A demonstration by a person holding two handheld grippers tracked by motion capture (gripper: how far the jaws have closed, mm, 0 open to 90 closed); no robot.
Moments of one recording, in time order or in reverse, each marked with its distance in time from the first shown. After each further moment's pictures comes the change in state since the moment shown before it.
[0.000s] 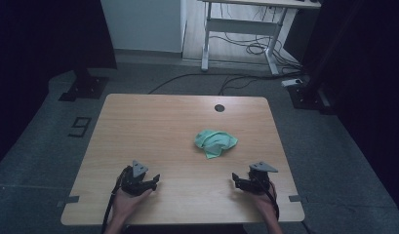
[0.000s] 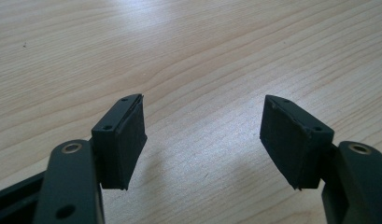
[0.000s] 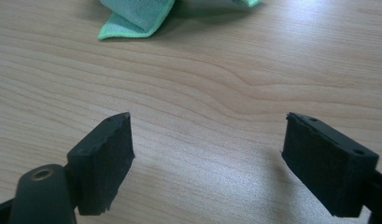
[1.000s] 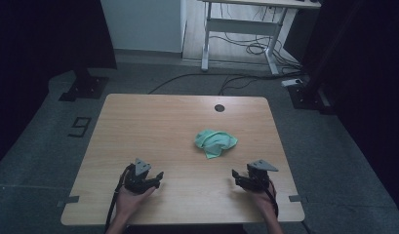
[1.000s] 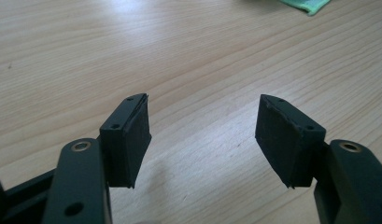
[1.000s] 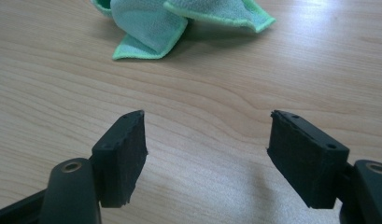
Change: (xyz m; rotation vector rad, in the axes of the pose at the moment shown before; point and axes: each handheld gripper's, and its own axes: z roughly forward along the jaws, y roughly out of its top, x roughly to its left) left arm -0.009 0.014 0.000 -0.032 -0.035 0.004; right arm 0.003 0.009 -0.003 -0.050 0.022 -0.020
